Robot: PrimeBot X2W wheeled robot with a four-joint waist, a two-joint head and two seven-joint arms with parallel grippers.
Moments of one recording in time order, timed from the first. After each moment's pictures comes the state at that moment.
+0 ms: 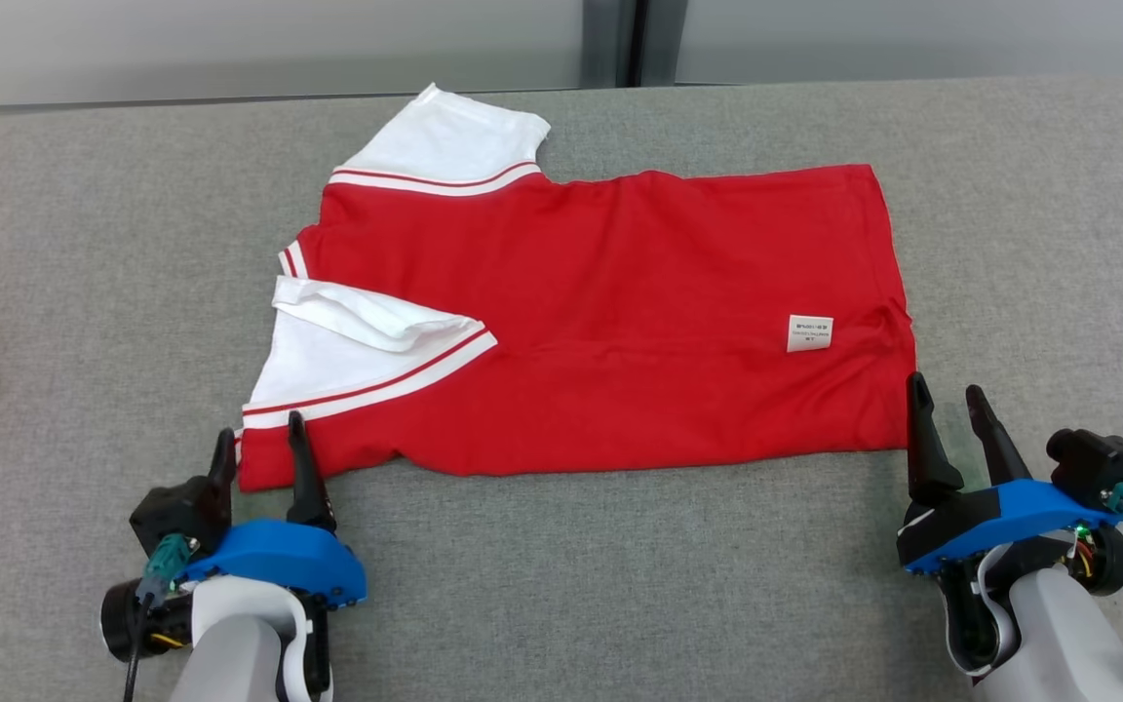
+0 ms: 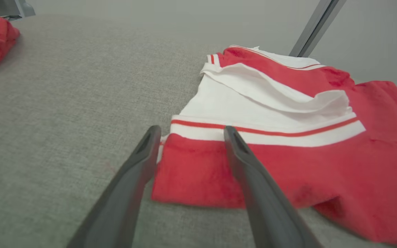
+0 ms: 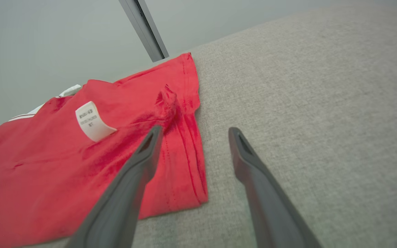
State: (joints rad) left arm -0.30 0.05 -0.07 0.60 -0.34 0.06 -0.26; right arm -0.38 -0.08 -0.05 0.66 0.40 0.13 -0.26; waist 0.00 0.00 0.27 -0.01
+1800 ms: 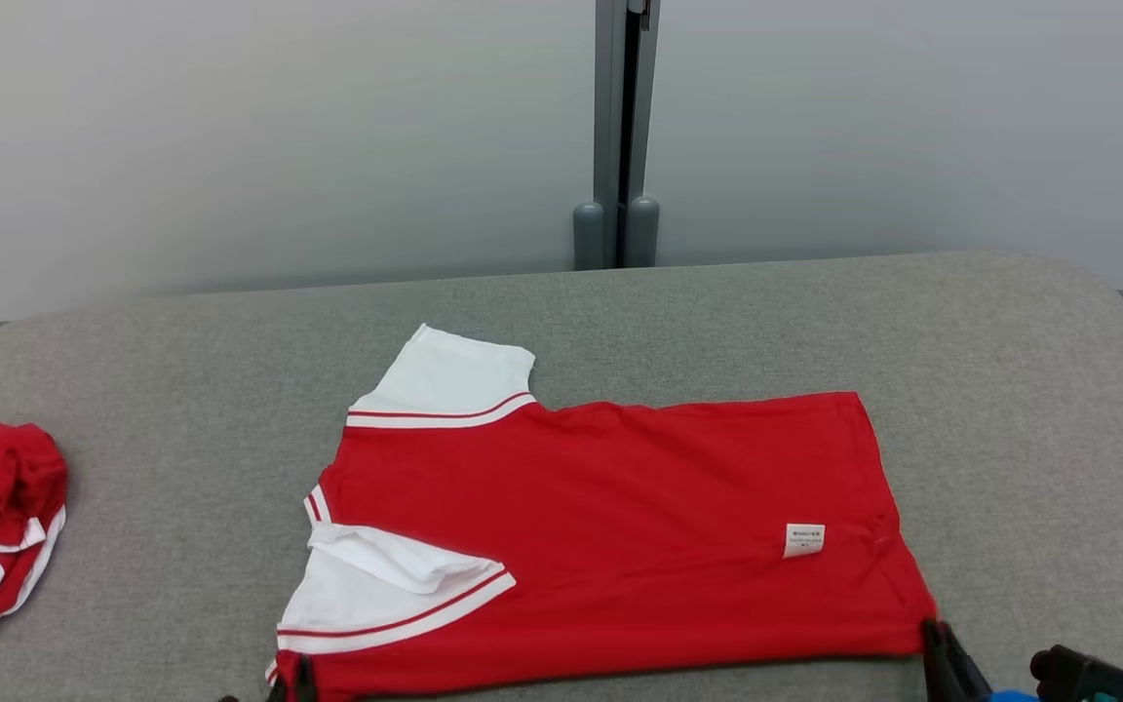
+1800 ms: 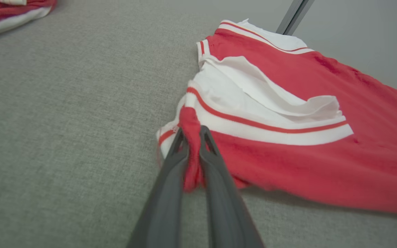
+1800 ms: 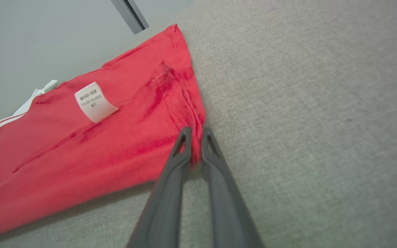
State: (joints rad) left arm 0.02 0.05 -0.09 0.65 -0.39 -0.01 -0.26; right arm -0.10 -0.06 -0.04 0.76 0.47 0.13 -0.26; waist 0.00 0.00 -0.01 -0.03
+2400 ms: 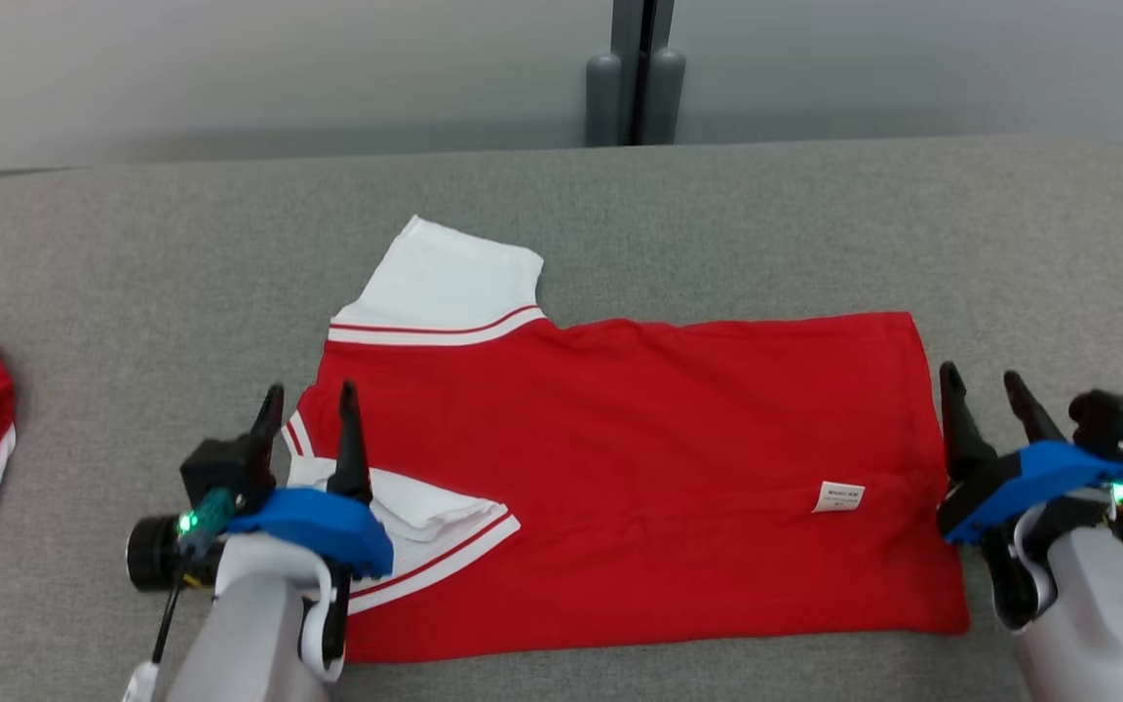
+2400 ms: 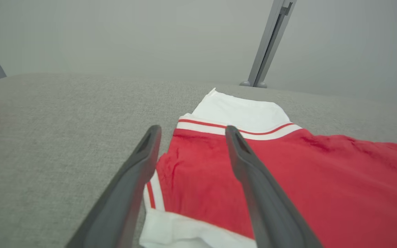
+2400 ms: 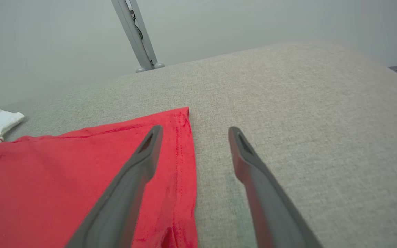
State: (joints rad) left arm -0.35 0.05 -0.12 0.65 -0.24 -0.04 -0.26; right arm -0.49 -0.17 -0.05 0.86 0.31 0.13 -0.26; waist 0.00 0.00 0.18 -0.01
